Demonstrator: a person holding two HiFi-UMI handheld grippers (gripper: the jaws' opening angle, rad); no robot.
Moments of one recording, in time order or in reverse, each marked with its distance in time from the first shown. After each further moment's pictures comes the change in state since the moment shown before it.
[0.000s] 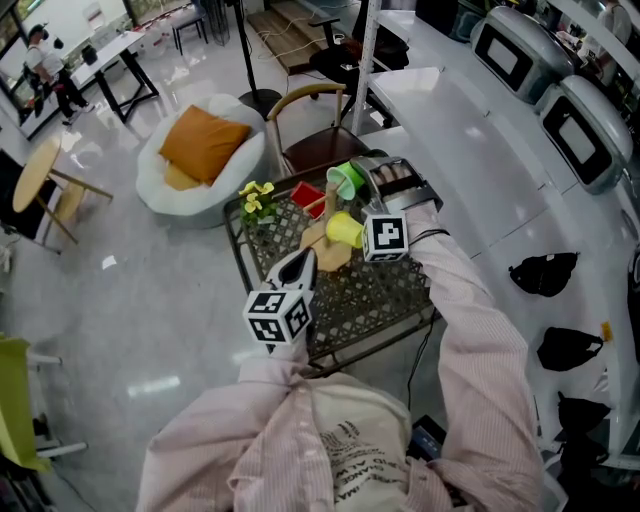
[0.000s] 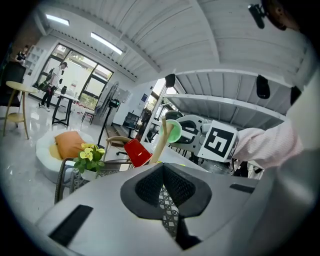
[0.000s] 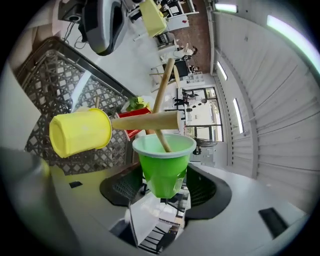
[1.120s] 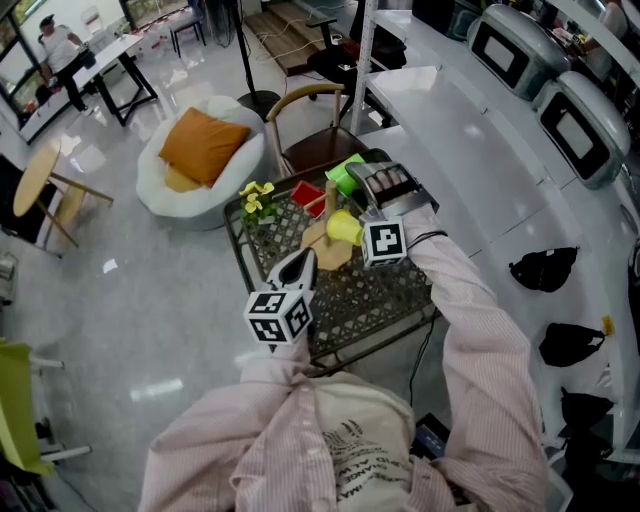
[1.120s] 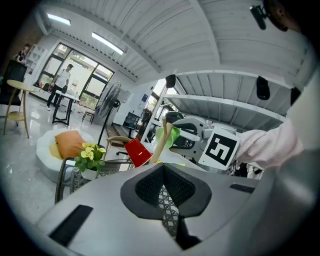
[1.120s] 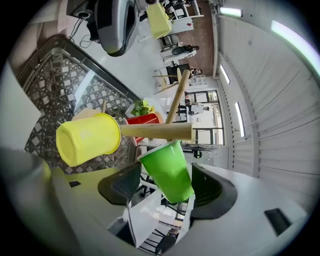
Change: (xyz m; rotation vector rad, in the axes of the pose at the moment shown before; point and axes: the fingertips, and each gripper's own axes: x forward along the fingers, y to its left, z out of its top) left arm -0.004 0.001 -0.001 -0.010 -0.003 0.000; right arm -0.004 0.018 0.012 -0.027 -0.027 0.021
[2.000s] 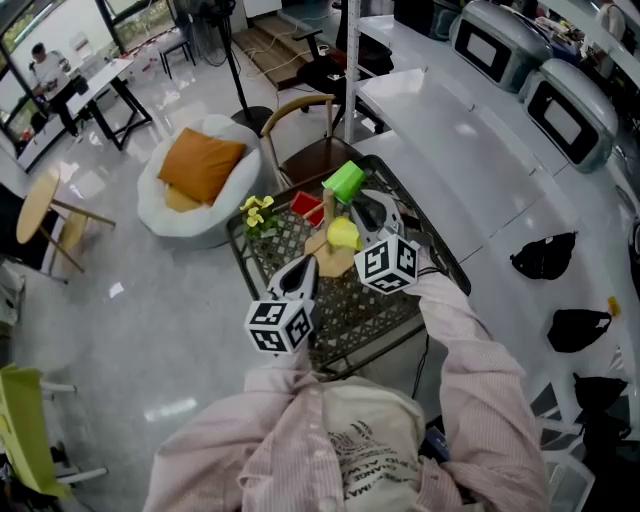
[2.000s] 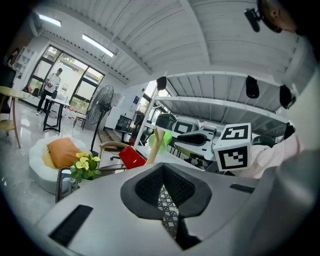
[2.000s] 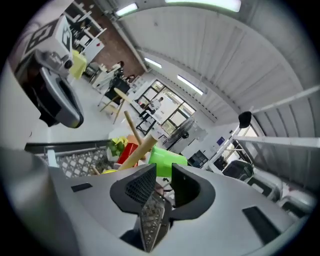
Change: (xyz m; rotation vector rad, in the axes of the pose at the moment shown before) left arm -0.012 -0.011 0.016 0.076 -0.015 -0.075; right arm -0.057 -0.019 -0.003 0.828 -0.027 -0.142
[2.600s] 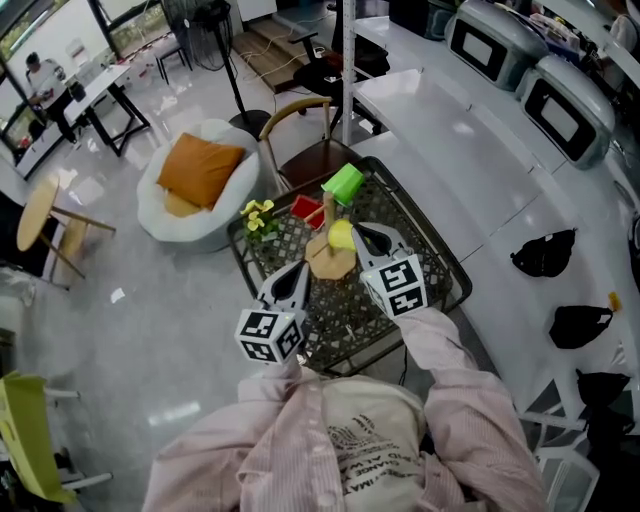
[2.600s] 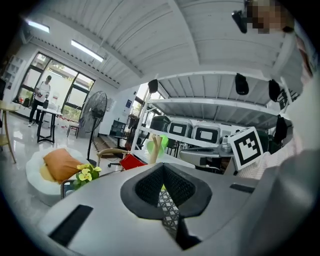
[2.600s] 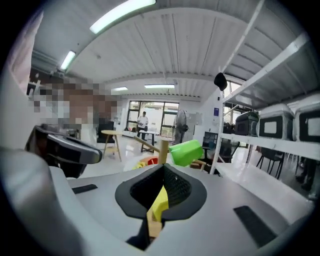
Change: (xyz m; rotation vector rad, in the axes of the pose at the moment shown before) left arm -0.018 0.002 0.013 0.104 -0.018 -0.050; right arm -0.035 0.034 -0.002 0.639 -0.069 0.110
